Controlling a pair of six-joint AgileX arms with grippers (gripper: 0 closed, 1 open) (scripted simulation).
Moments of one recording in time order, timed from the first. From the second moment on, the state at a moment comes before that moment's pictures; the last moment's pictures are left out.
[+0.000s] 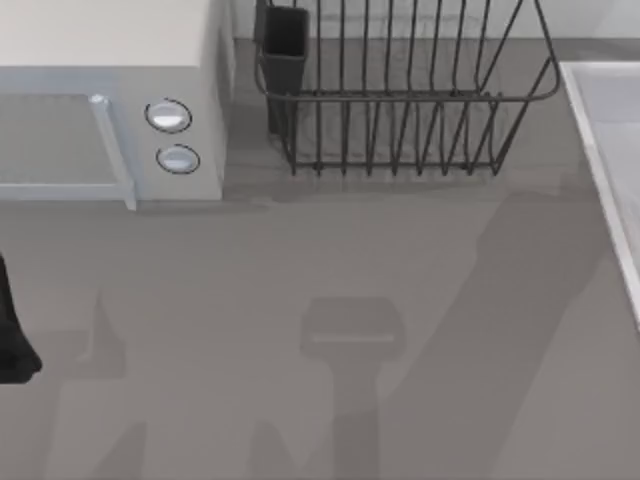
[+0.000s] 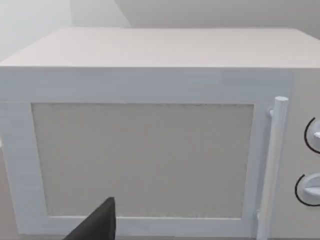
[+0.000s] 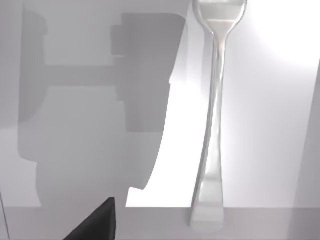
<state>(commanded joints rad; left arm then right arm) 0.00 0.00 0.00 0.00 0.00 0.00 -0.33 2.34 1.98 -1.21 0.00 -0.31</state>
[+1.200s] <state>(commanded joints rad) 0.00 0.00 0.00 0.00 0.00 0.00 -0.33 2.56 1.76 -0.77 0.01 -0.30</state>
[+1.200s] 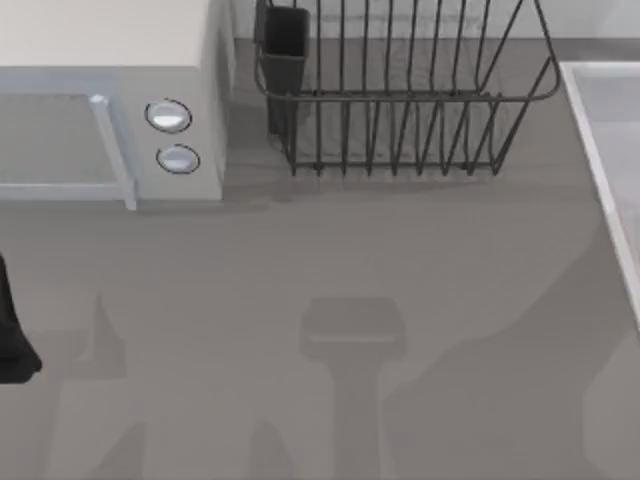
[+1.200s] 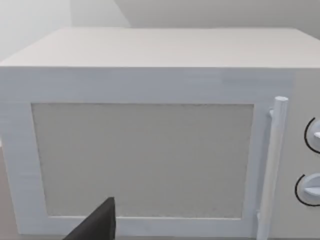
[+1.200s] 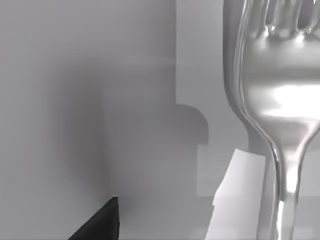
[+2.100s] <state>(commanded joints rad) 0.00 0.00 0.00 0.00 0.00 0.00 -0.33 2.56 1.76 -0.77 0.01 -0.30</state>
